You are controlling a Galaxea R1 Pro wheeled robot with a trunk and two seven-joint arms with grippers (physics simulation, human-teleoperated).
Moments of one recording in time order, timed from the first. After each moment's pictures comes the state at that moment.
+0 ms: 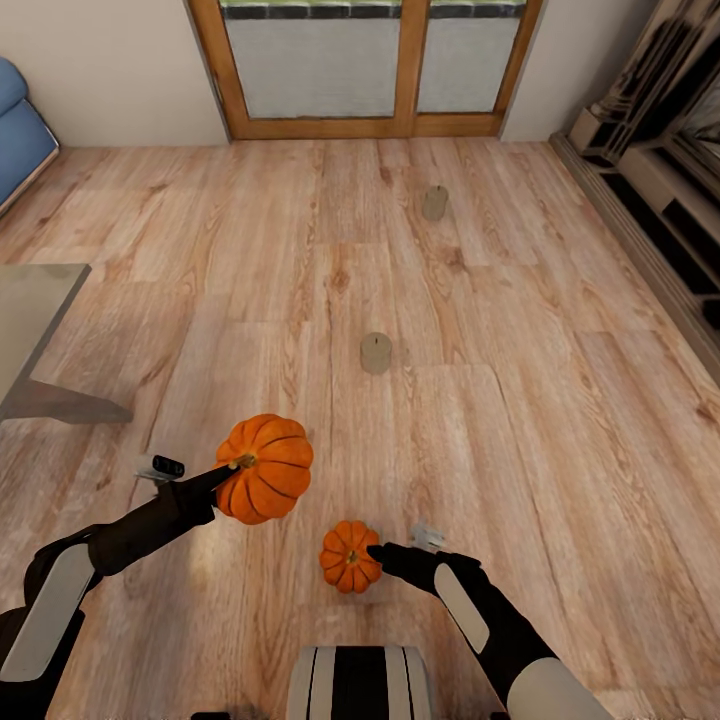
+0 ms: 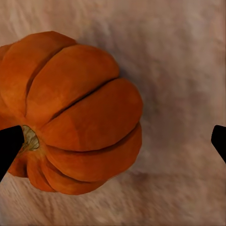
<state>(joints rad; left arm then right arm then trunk) -0.32 0.23 0.16 -1.51 1.02 0.99 -0.89 -0.55 0.09 0.27 -0.79 -0.62 0.49 -0.01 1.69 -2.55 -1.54</state>
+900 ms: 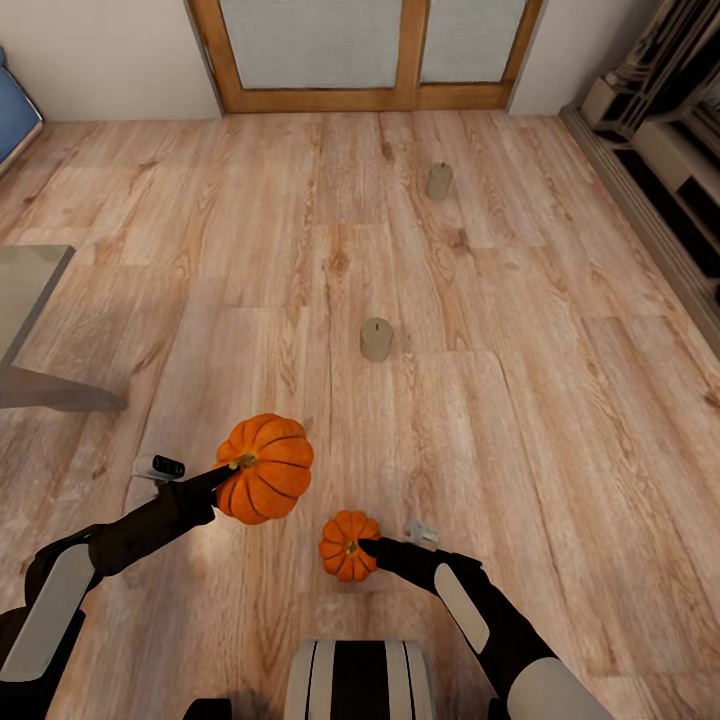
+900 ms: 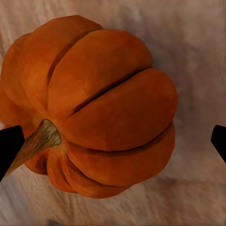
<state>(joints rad) -0.32 0.22 0.16 -1.51 1.02 0.99 -0.90 -0.55 0.08 0.27 -0.79 -0.62 0.46 0.12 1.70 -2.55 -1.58</state>
